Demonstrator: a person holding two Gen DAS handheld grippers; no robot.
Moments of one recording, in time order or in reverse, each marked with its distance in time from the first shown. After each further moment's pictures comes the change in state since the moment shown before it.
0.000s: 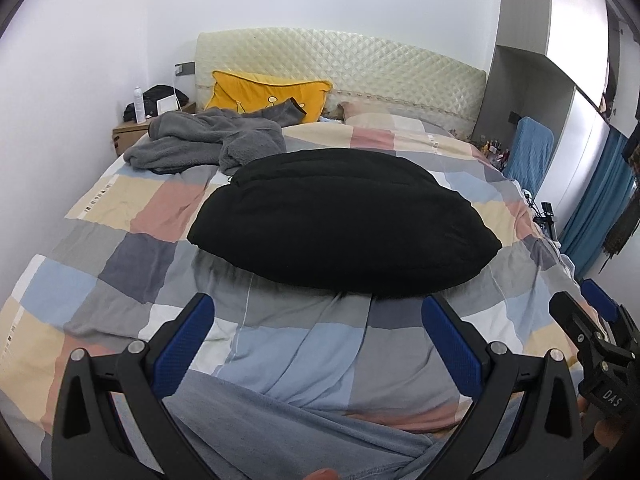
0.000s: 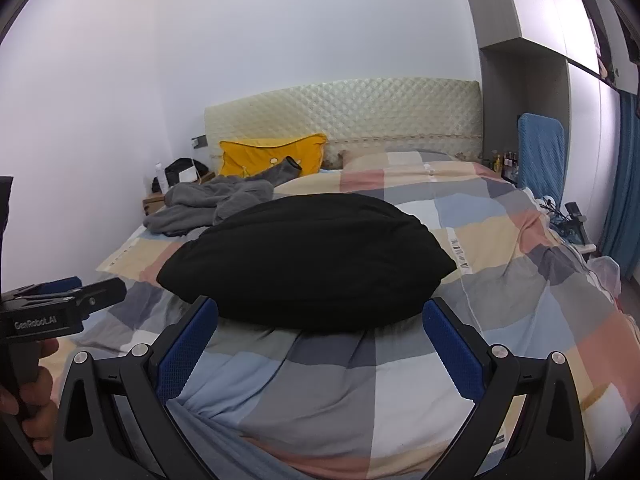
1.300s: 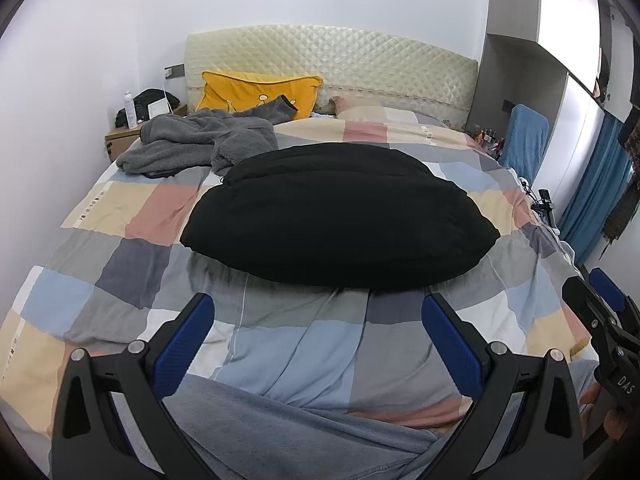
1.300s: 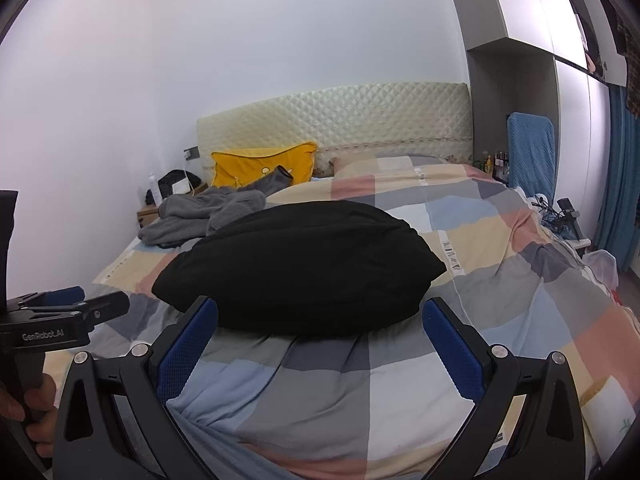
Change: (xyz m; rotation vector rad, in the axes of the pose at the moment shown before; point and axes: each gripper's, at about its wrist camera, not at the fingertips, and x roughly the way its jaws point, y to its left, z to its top) left arm 0.007 -0.005 0.000 0.046 0.013 -0.009; right arm -0.006 -0.009 0.000 0.028 -0.030 -0.017
